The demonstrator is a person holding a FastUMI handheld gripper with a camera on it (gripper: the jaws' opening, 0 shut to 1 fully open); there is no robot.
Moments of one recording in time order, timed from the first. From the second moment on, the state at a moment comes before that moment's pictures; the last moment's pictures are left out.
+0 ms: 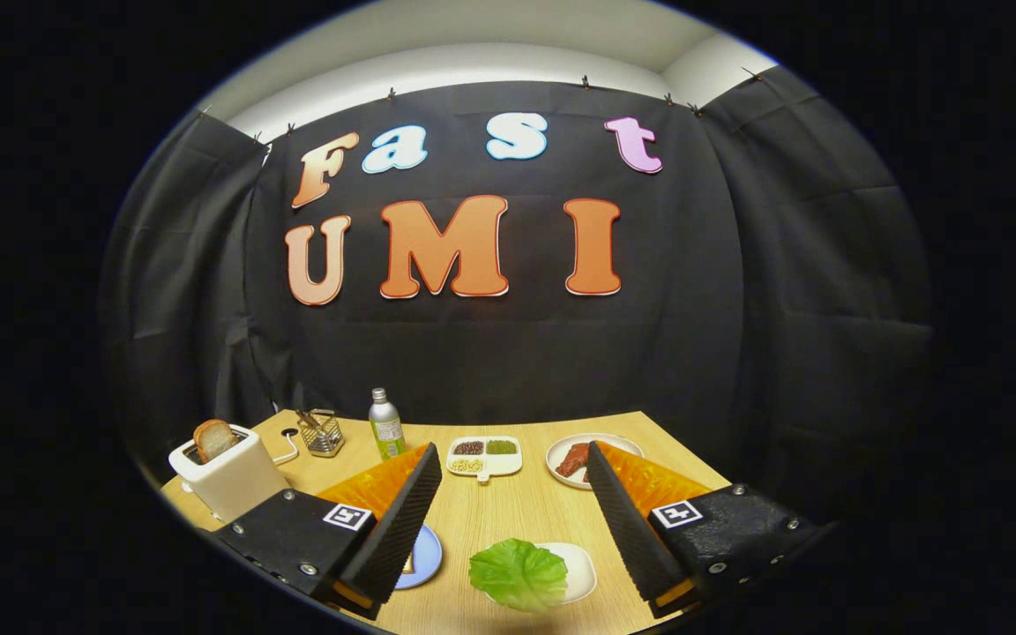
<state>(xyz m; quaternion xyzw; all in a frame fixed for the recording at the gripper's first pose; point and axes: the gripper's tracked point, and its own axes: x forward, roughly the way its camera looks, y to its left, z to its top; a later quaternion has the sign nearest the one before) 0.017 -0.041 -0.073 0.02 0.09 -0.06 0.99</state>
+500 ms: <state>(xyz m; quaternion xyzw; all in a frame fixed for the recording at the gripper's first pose) 0.023 -0.038 -0.160 0.01 0.15 -0.04 0.99</state>
